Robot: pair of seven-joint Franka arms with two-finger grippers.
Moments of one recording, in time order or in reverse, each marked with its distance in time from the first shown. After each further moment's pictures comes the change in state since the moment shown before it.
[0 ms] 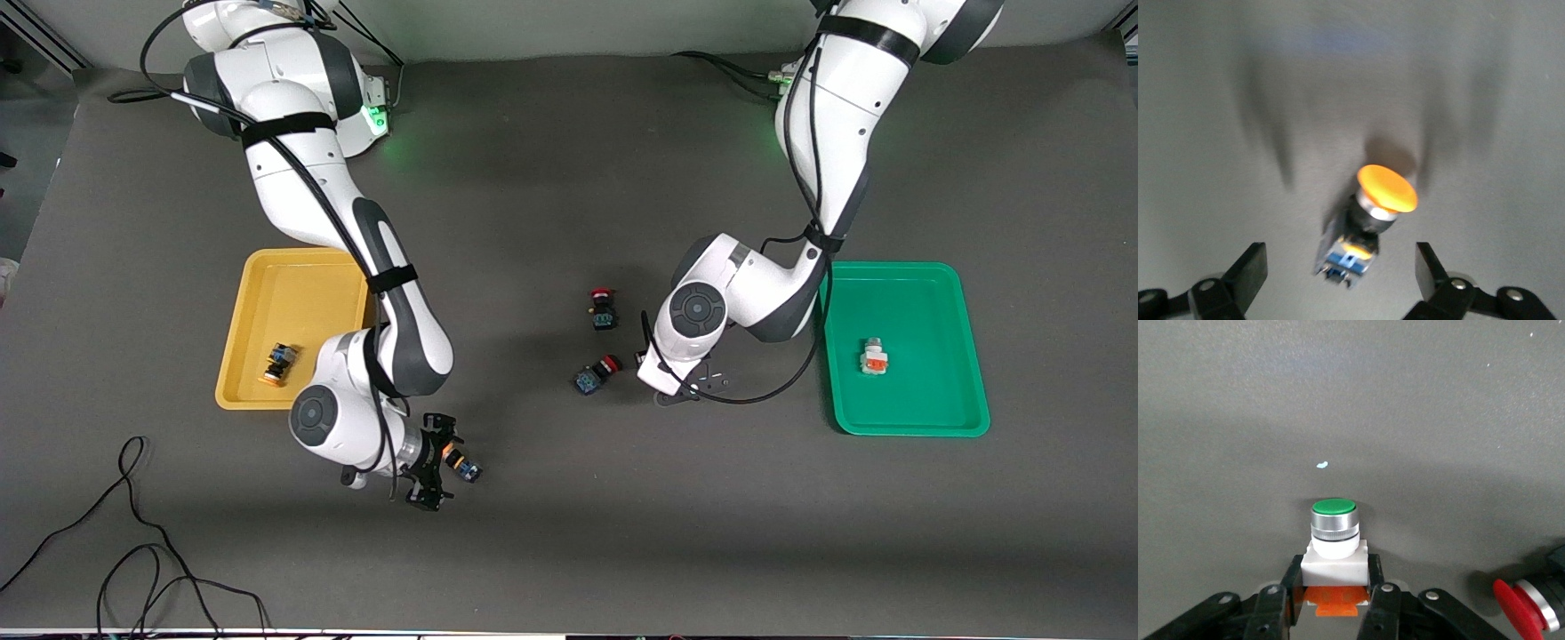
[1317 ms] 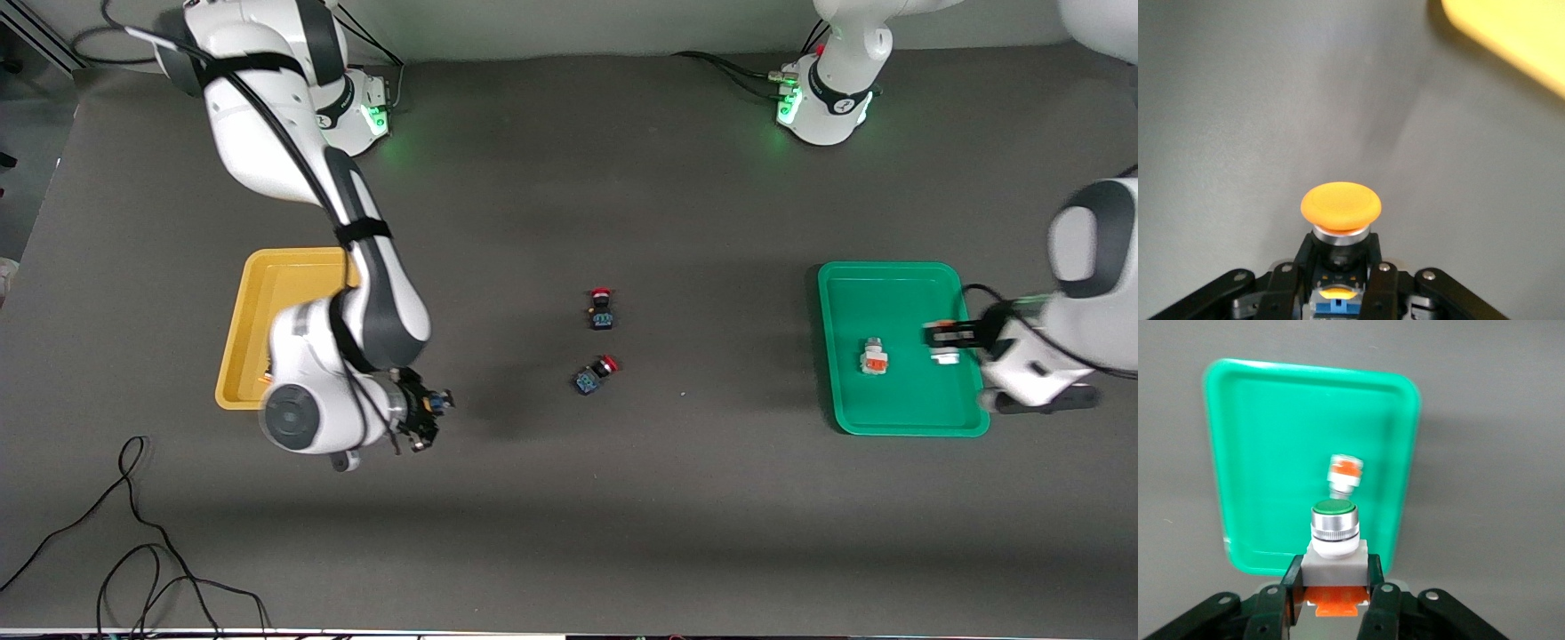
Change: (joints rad) left arm 0.620 -0.364 0.035 0.034 -0.045 -0.567 0.873; right arm 0.010 -0.237 -0.054 -0.064 -0.166 -0.501 -0.538
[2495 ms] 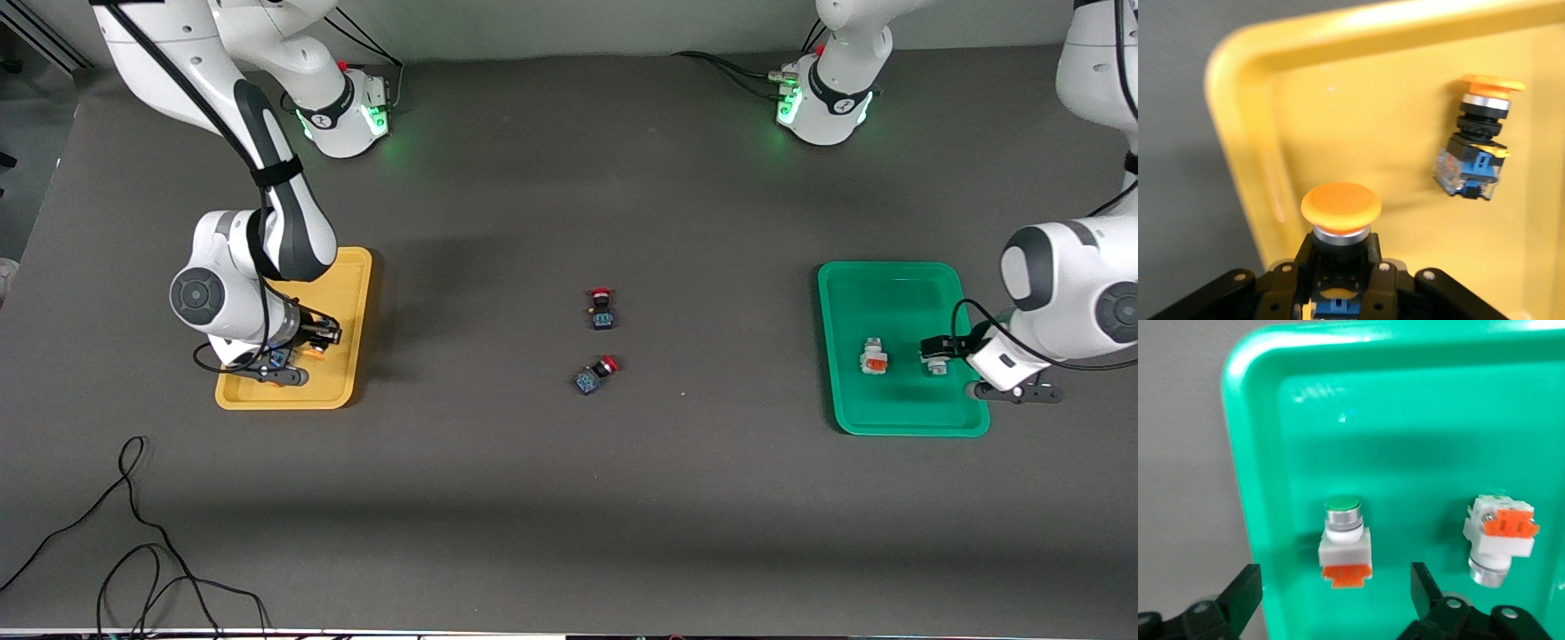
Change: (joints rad) left arm 0.150 0.085 -0.015 -0.319 0.115 0.502 0.155; right arm -0.015 -0.432 -0.099 -0.991 -0.238 0.610 -1.095
